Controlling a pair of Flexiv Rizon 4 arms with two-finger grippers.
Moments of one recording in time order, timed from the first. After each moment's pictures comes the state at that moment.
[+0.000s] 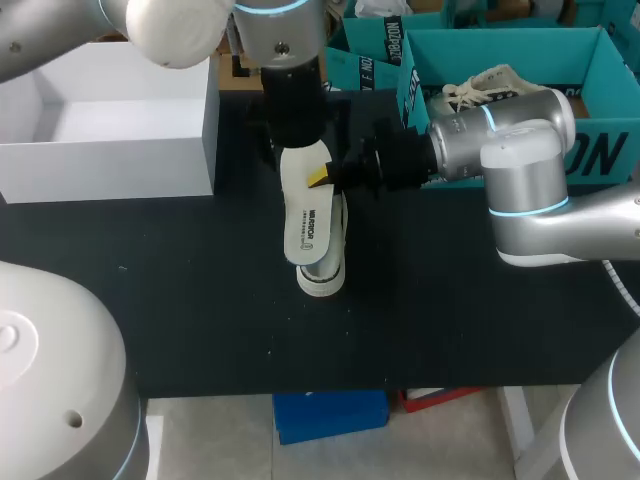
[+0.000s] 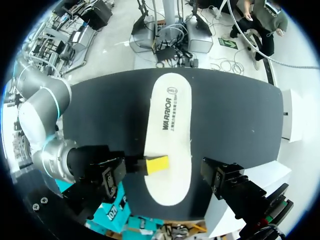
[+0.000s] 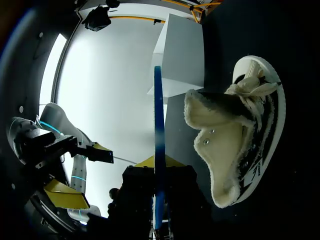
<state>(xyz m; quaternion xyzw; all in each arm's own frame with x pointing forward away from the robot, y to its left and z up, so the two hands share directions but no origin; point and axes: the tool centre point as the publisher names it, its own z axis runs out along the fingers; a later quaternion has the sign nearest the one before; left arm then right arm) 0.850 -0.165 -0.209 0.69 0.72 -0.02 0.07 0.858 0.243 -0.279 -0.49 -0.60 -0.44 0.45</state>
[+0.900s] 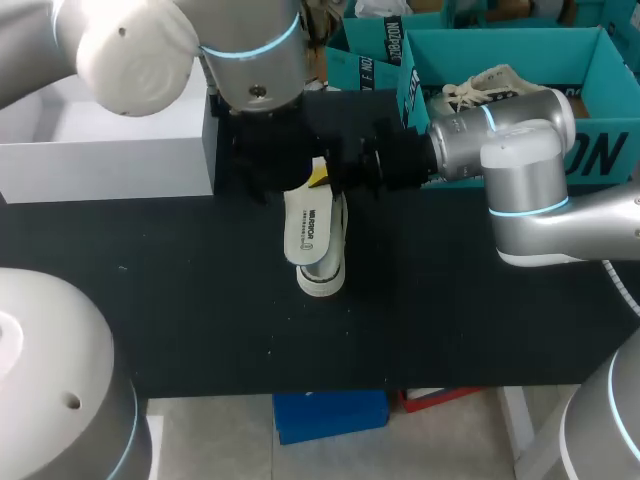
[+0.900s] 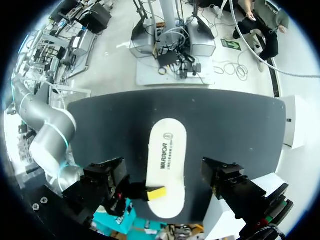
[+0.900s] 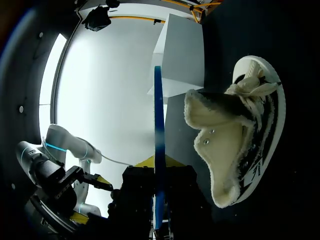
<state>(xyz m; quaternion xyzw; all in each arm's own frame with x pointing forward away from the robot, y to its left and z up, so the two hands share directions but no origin) 0.777 -0.157 -0.195 0.69 0.71 -0.04 0.10 0.858 0.243 -0.279 -0.49 -0.60 -0.44 0.45</state>
